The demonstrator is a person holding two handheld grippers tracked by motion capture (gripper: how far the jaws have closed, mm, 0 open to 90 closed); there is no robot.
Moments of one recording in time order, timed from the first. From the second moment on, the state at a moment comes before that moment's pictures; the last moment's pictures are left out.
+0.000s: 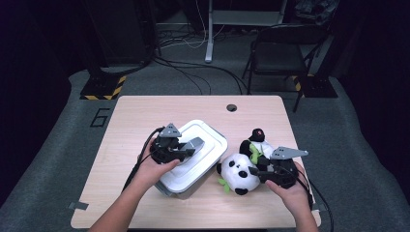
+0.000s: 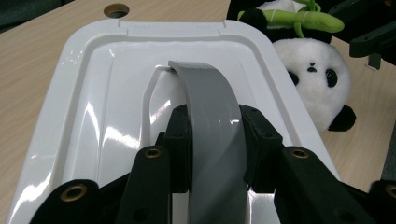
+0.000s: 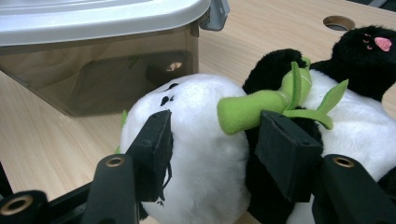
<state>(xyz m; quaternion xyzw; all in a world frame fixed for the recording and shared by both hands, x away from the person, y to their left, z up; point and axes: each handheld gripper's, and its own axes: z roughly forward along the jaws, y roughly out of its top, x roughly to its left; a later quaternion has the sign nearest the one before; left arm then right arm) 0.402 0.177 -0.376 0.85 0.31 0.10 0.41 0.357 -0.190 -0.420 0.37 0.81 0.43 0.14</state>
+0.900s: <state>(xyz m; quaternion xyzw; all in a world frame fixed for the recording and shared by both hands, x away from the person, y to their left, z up) 0.398 0.179 -0.374 0.85 0.31 0.13 0.40 0.357 -0.190 -0.421 0.37 0.81 0.43 0.14</state>
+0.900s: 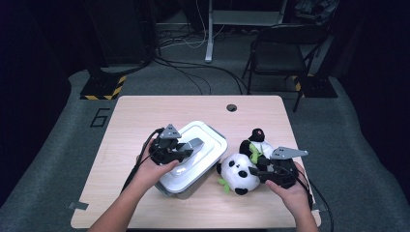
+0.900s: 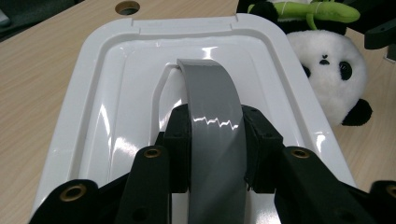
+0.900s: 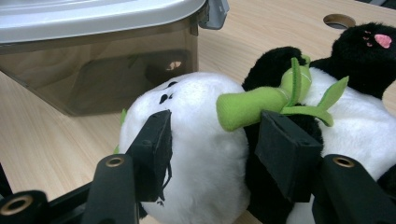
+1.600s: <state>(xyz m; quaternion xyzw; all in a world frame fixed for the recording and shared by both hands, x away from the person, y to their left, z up) 0.401 0.211 -0.358 0.83 0.34 0.14 0.42 0.358 -0.190 -0.422 0.37 0.81 0.43 0.14</state>
